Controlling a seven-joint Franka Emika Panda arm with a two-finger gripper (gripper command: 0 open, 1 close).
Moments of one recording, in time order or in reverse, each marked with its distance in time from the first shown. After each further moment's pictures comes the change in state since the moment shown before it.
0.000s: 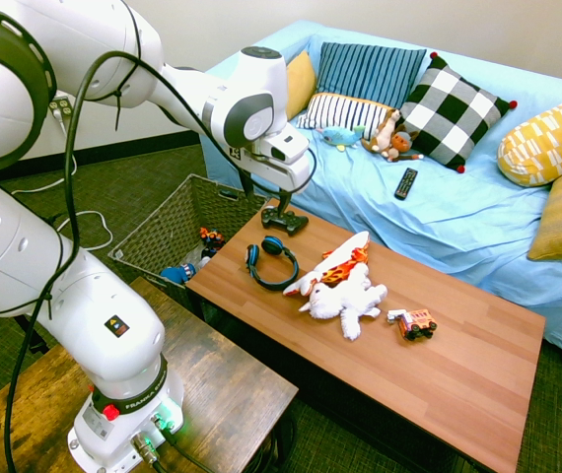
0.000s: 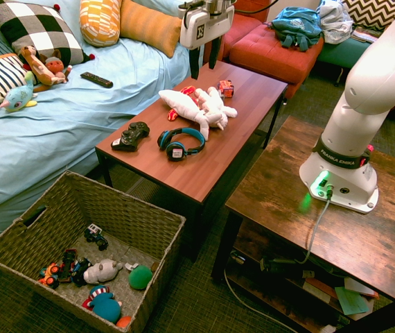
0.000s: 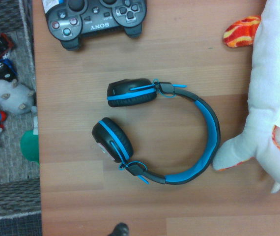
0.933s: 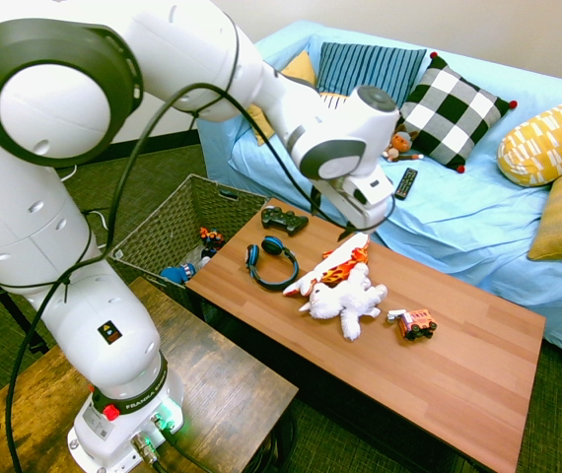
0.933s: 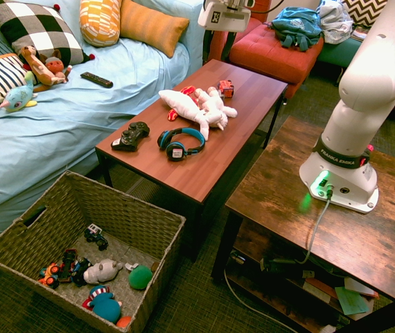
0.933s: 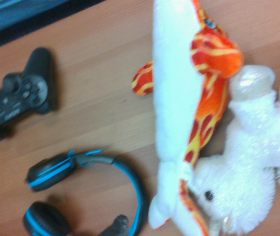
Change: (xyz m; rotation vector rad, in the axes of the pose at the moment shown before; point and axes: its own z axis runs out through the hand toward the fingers) arm 0.193 0.116 0.044 0.172 -0.130 0.308
